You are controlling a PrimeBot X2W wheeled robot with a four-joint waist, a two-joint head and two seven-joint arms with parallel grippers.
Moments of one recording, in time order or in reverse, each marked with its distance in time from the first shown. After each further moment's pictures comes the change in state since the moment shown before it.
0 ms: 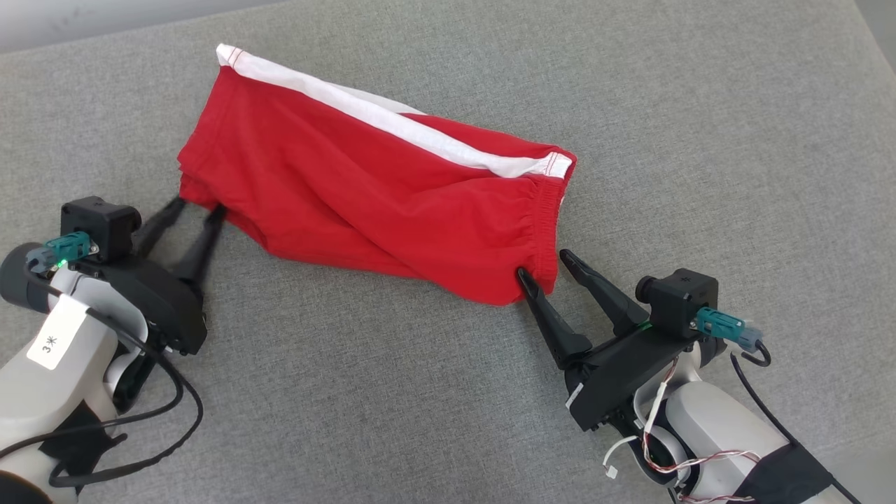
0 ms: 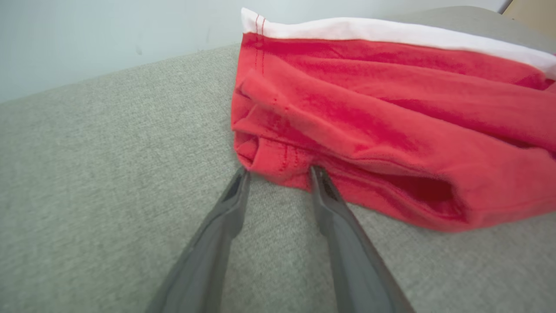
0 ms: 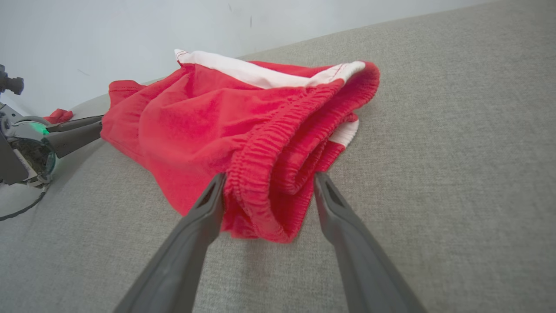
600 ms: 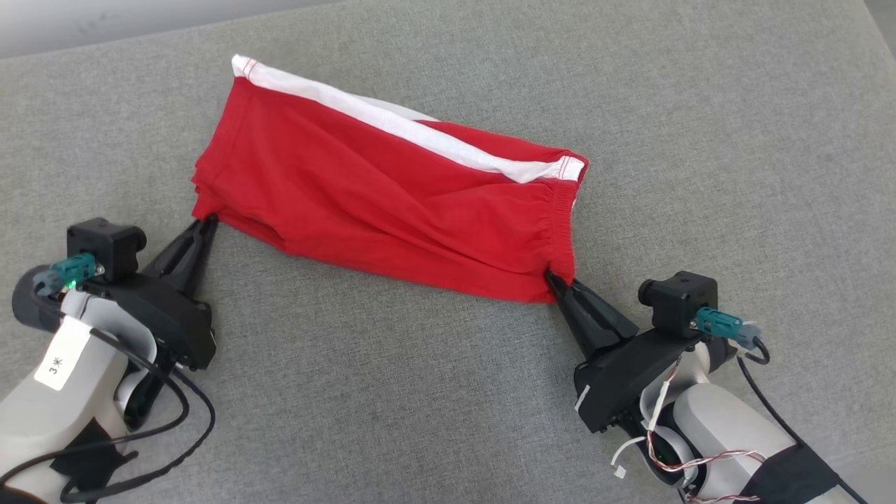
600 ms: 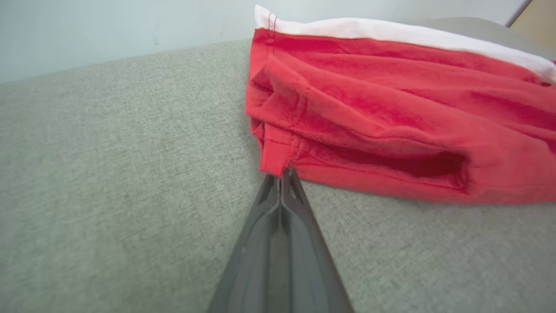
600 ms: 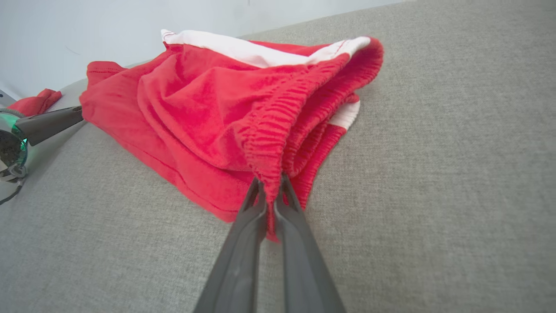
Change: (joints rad) left arm 0.050 -0.019 0.037 -0.005 -0.001 0.009 -0.009; right arm 0.000 -0.014 0.008 0.029 -0.005 -0.018 0.035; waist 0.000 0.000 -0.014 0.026
